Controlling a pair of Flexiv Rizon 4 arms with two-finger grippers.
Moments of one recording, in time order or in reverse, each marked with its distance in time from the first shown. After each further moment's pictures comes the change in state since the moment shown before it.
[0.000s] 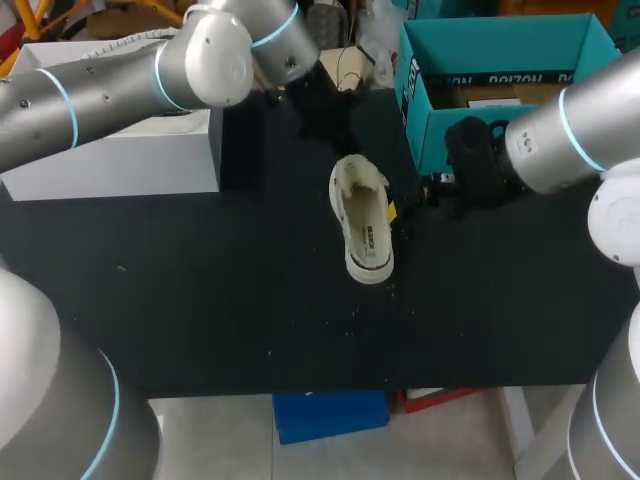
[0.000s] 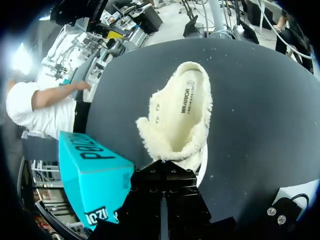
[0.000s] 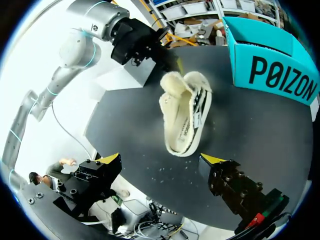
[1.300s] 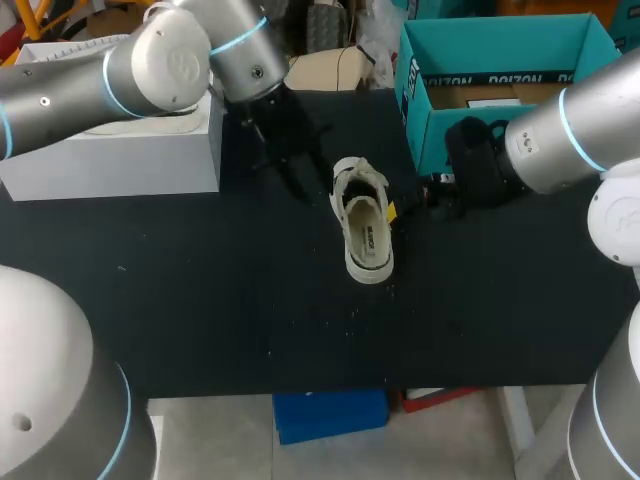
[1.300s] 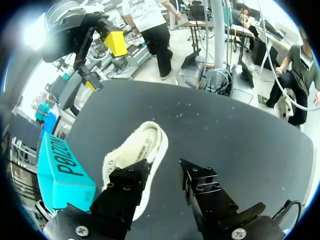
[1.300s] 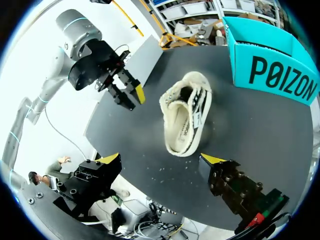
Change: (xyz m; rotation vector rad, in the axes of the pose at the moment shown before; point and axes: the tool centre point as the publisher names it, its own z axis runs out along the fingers) left arm 0.079 -0.101 -0.043 0.170 0.120 -0.275; right arm 0.000 0.000 0.000 0.000 0.000 0.000
